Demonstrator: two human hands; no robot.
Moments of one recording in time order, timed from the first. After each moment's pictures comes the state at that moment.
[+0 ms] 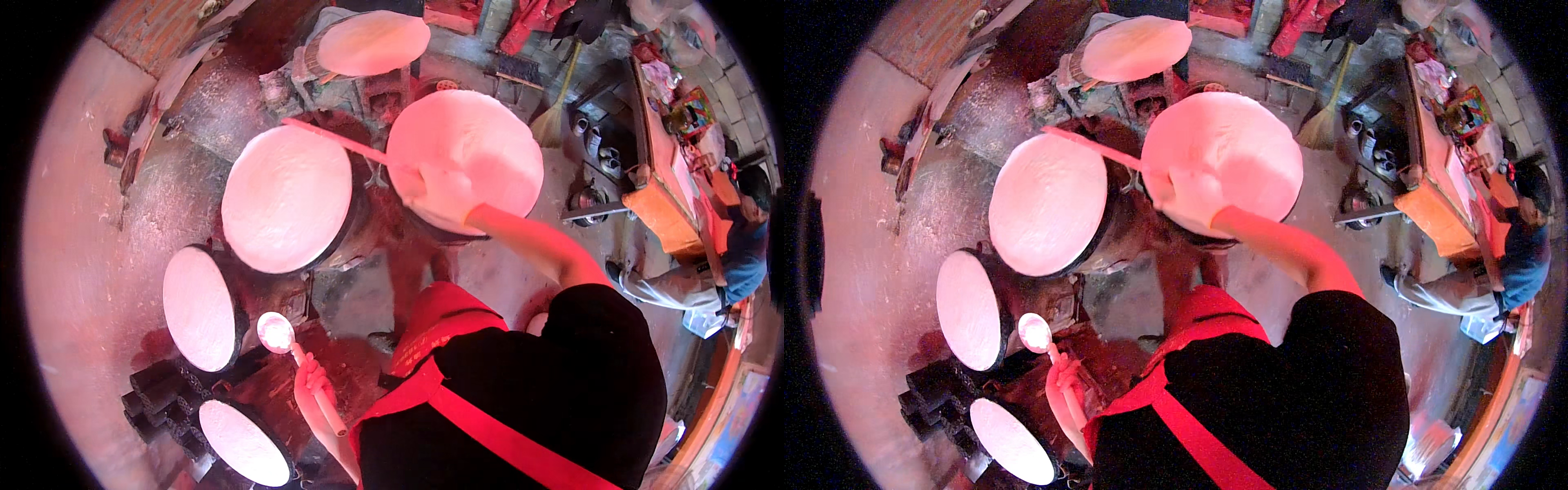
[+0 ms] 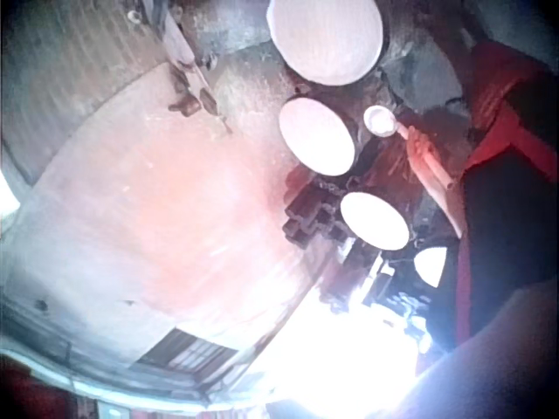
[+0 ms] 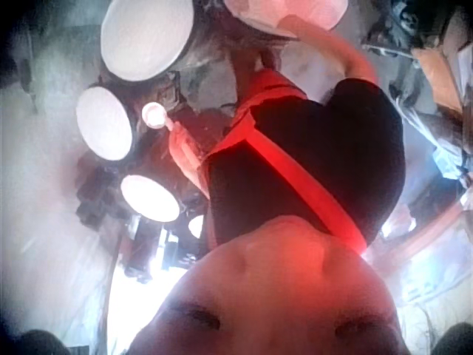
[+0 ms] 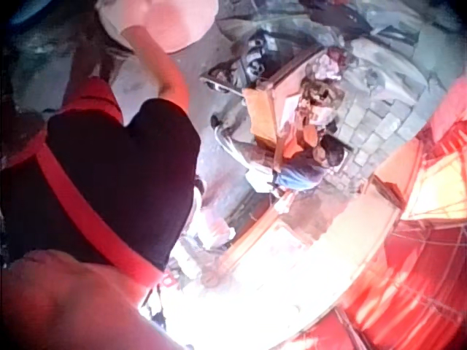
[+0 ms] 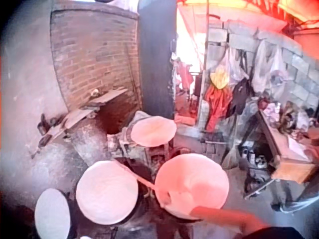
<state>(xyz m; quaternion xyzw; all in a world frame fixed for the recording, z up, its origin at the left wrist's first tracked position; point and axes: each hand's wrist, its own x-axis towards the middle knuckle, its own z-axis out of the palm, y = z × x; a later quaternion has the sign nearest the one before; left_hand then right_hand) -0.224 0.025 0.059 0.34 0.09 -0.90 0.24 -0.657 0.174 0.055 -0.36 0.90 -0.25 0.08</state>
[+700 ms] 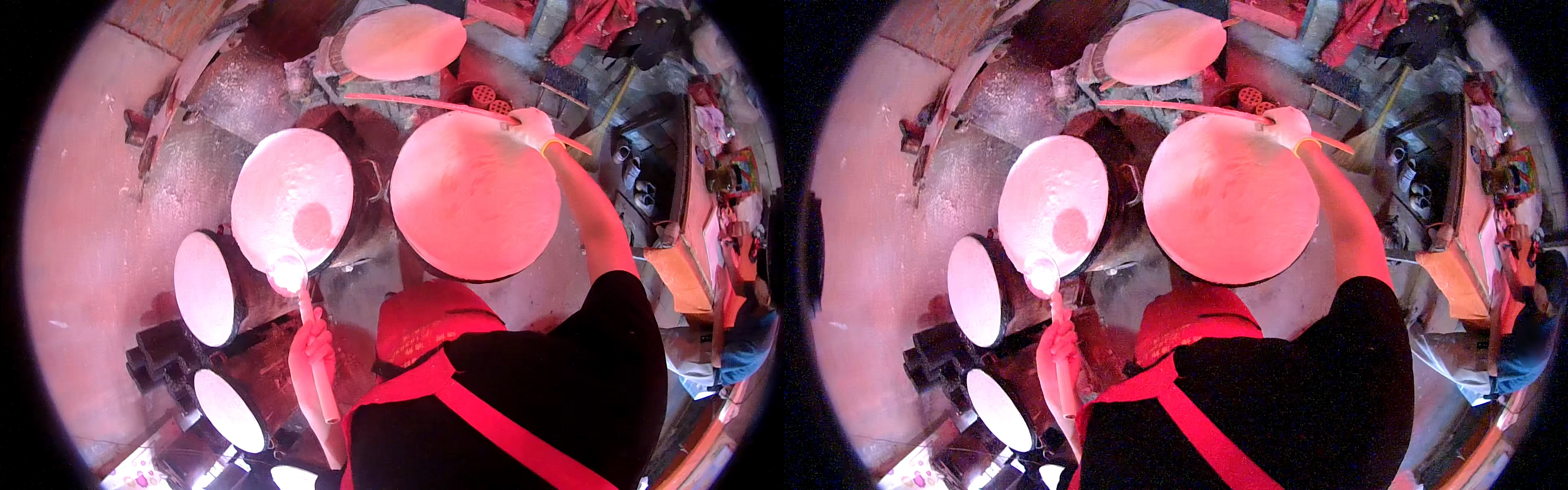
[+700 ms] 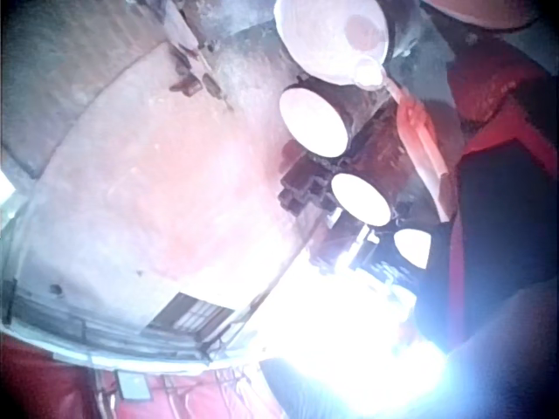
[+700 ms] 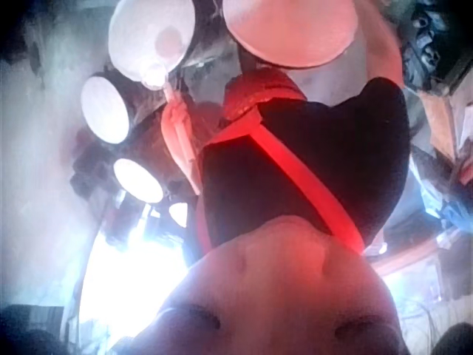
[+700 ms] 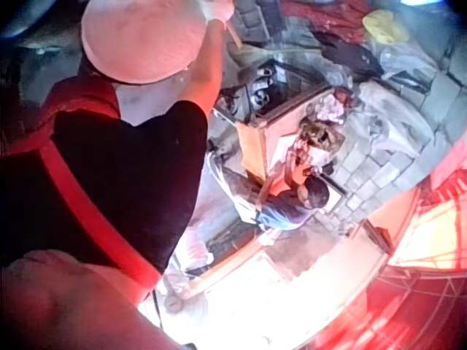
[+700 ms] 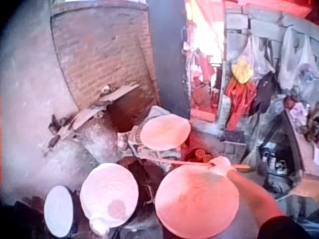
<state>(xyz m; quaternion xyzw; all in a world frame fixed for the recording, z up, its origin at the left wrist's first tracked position) -0.421 0.070 0.138 0.30 0.08 -0.93 0.22 -0.980 0.251 0.034 -0.34 0.93 -0.13 0.09</state>
